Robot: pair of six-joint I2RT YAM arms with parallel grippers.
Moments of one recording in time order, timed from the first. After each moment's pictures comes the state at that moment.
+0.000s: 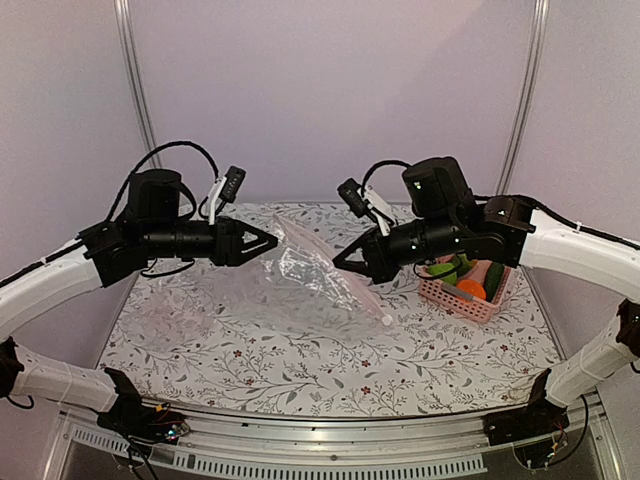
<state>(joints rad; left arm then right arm) -0.69 1.13 0.98 -0.22 0.48 -0.36 0.98 1.44 1.34 -0.44 -0.31 0.23</state>
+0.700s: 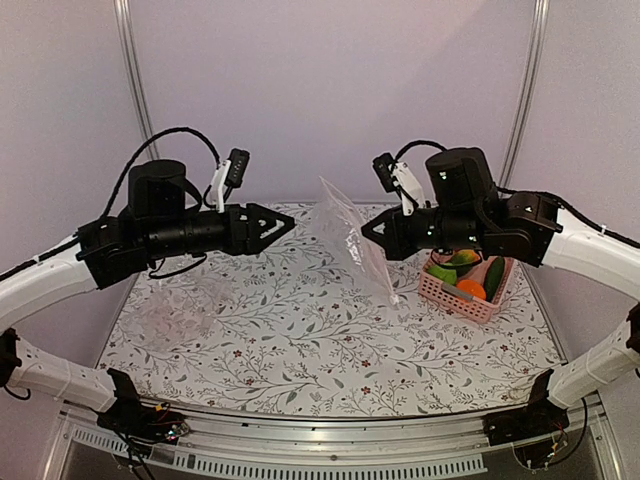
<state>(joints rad) -0.86 1.11 1.08 -0.21 0.12 -0.48 0.98 1.35 1.34 -0.47 0.08 0.31</state>
